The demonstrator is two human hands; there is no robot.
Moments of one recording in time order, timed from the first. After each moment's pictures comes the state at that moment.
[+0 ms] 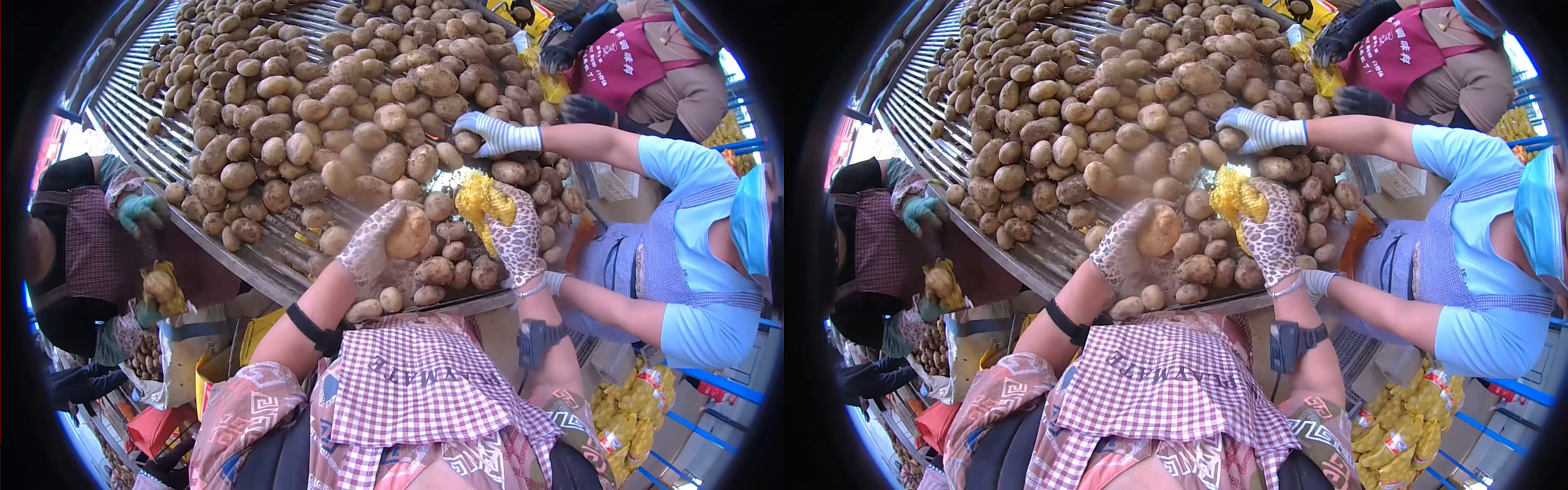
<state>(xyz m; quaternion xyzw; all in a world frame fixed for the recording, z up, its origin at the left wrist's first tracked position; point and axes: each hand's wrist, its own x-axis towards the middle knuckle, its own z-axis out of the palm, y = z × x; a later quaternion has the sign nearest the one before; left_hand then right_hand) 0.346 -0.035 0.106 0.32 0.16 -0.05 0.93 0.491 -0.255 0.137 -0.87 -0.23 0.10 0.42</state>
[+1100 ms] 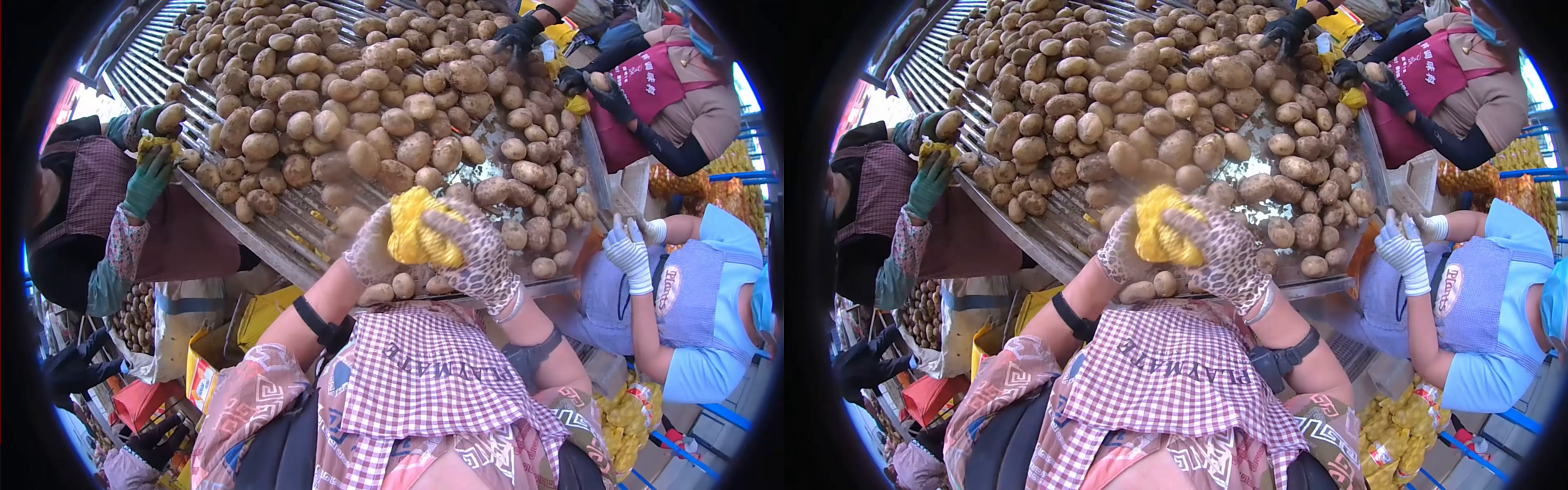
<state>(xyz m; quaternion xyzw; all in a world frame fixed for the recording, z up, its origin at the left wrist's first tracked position) 0.315 -0.031 0.117 0.09 0.19 -0.09 0.97 0.408 -0.194 0.201 -0.75 -0.58 0.02 0.32</state>
